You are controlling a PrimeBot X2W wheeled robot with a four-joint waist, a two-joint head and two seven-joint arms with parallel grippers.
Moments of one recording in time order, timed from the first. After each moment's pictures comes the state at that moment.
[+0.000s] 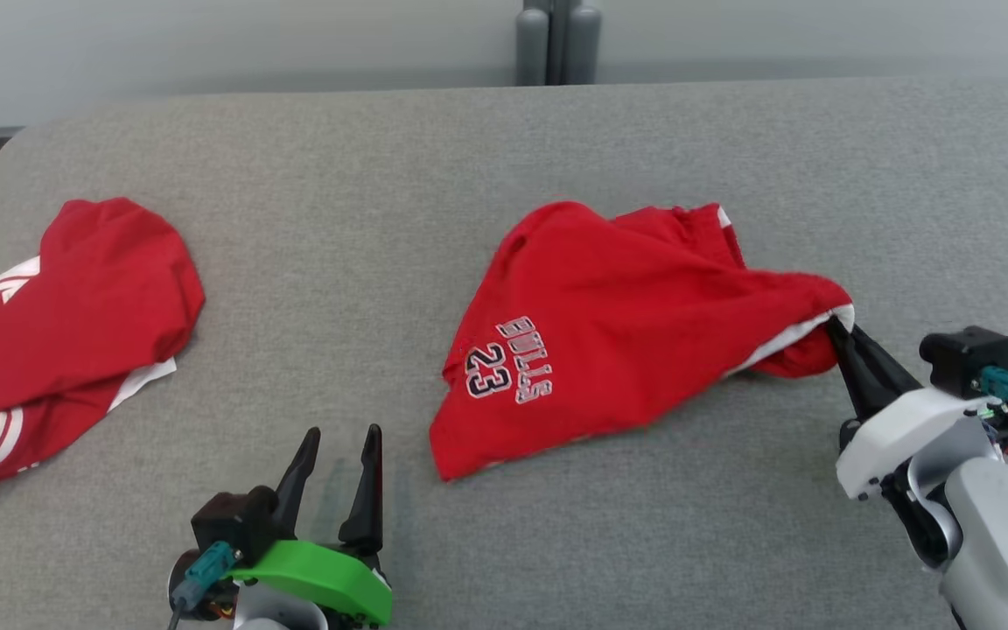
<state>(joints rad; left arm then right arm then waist) -0.11 0.05 -0.25 0.38 -0.42 -0.13 -0.26 -0.39 -0.30 0.23 0.54 0.43 0.13 -0.19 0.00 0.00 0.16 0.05</state>
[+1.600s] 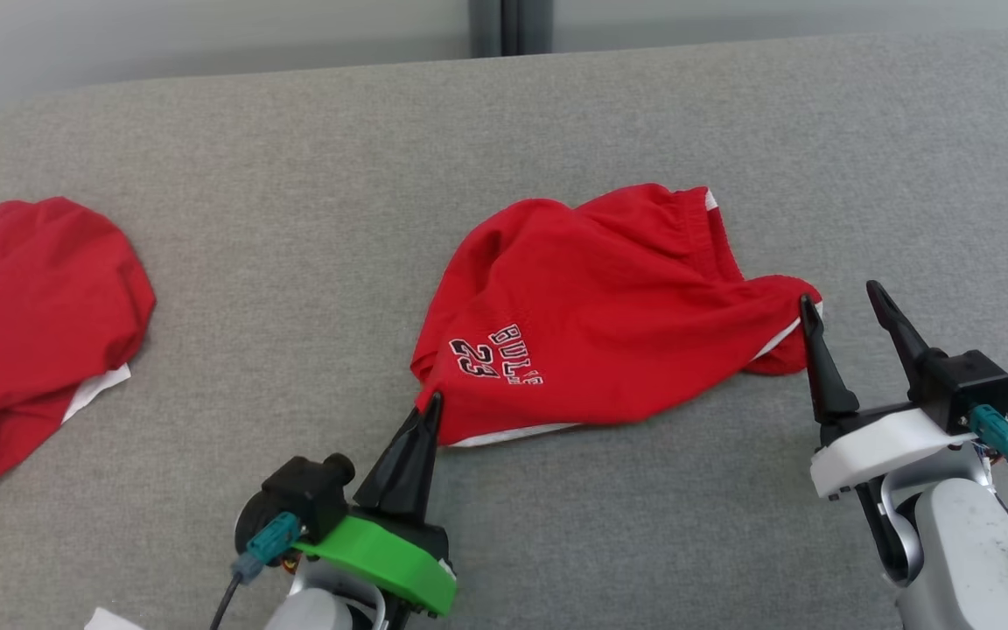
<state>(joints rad) -0.18 0.09 -0.47 0.29 -0.48 -0.13 -0.26 -0.26 -0.07 -0.06 0.28 0.05 0.13 -0.26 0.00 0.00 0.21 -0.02</state>
